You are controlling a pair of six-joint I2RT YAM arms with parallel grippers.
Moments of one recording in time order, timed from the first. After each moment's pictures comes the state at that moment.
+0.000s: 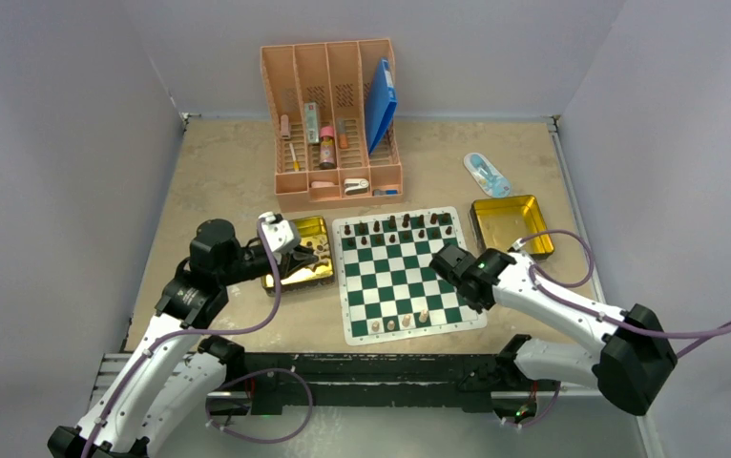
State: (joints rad) left arm -0.39 0.65 0.66 -0.33 0.69 0.24; right arm 0.77 1.16 0.72 -1.12 0.61 1.80
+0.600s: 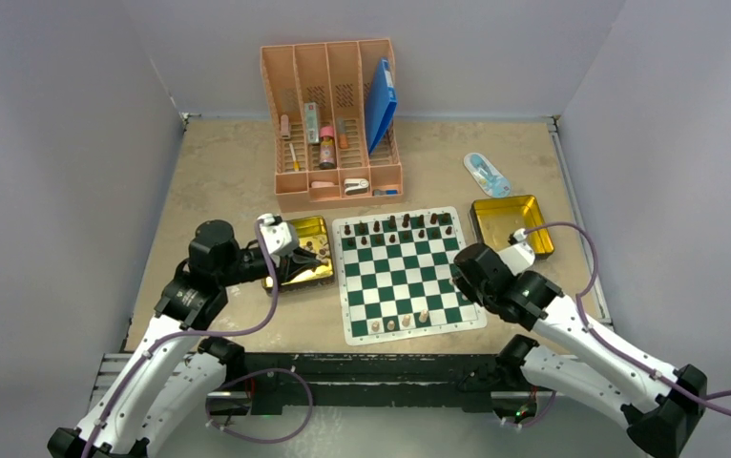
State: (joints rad) left arm -0.39 0.64 0.66 -0.33 0.76 0.22; right arm 0.77 0.81 0.68 -0.90 0.50 1.47
